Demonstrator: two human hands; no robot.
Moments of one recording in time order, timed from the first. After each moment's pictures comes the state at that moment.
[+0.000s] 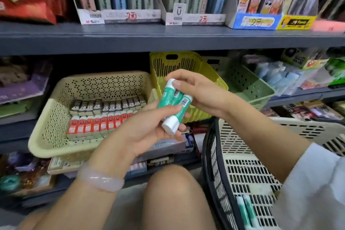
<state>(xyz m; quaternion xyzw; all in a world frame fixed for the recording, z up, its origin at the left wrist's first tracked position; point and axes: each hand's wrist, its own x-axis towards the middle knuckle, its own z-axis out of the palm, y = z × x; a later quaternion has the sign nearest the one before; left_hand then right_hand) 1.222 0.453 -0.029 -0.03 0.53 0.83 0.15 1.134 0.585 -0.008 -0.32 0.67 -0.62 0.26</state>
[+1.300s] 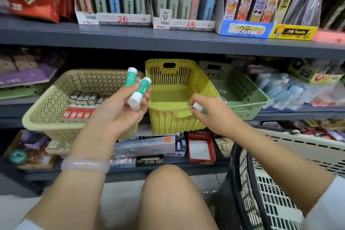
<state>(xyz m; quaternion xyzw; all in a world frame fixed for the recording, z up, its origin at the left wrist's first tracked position) 1.222 0.477 -0.021 -0.15 0.34 0.93 -0.06 1.132 0.684 -0.036 -0.41 0.89 -0.18 -0.07</state>
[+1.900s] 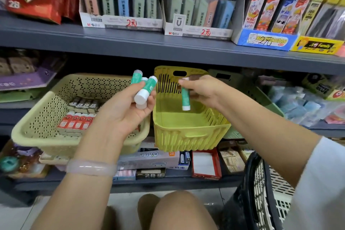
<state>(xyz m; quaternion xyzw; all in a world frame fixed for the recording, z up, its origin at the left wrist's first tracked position) 1.187 0.460 -0.014 -0.17 0.32 0.93 -0.10 1.060 0.595 0.000 -0.11 0.76 -0.59 0.24</state>
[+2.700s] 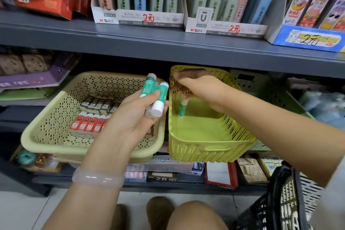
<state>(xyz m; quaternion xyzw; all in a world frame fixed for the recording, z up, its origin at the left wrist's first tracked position) 1.176 0.450 -0.025 -0.20 0.41 0.88 -0.14 1.052 0.554 -0.006 -0.28 0.80 -0.49 0.21</state>
